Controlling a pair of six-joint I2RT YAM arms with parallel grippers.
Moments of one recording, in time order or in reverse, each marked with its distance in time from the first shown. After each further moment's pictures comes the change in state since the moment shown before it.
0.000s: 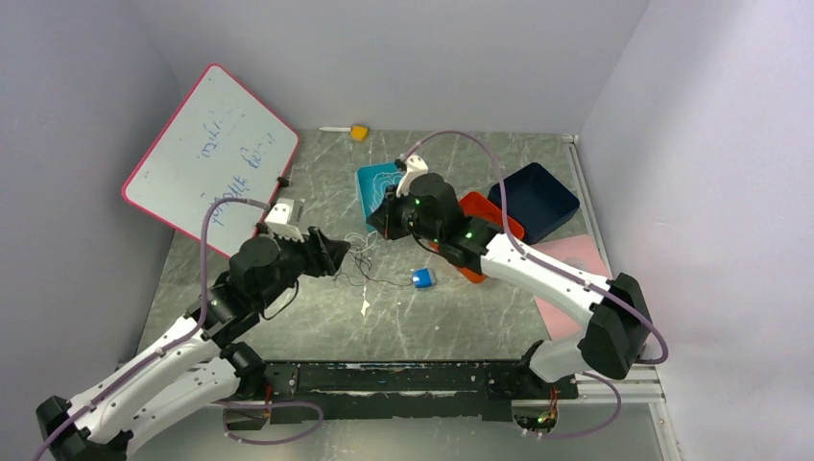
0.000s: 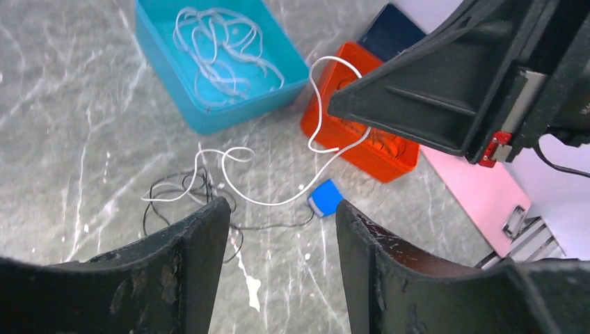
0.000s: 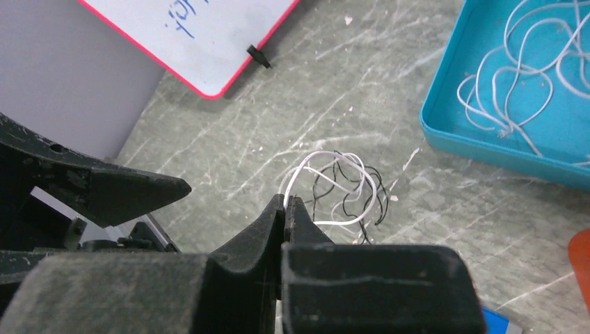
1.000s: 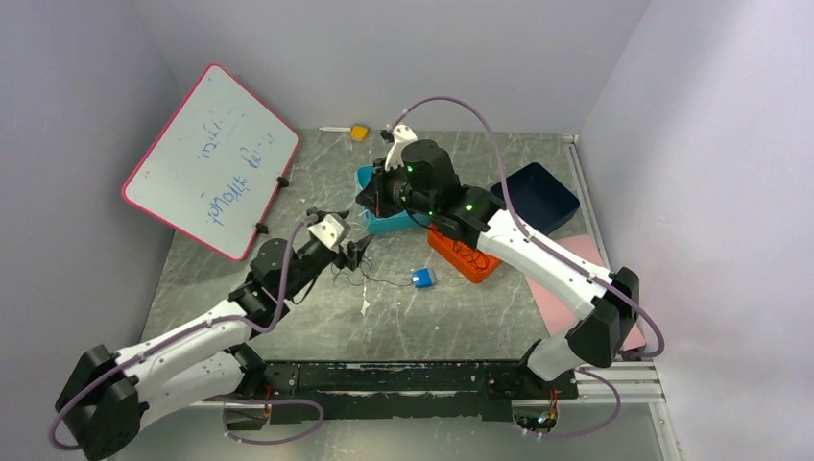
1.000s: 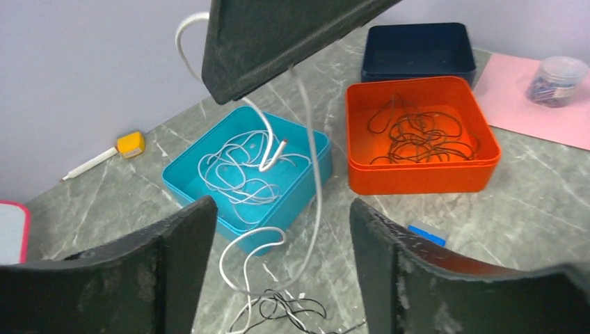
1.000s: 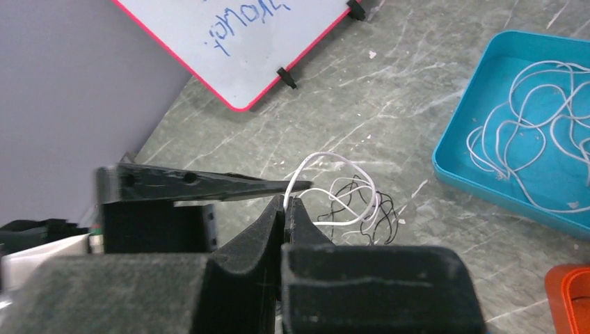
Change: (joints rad) left arm 0.000 0.192 -0.188 0.697 0.187 0.672; right arm -0.001 0.093 0.359 -0.264 -0.049 -0.082
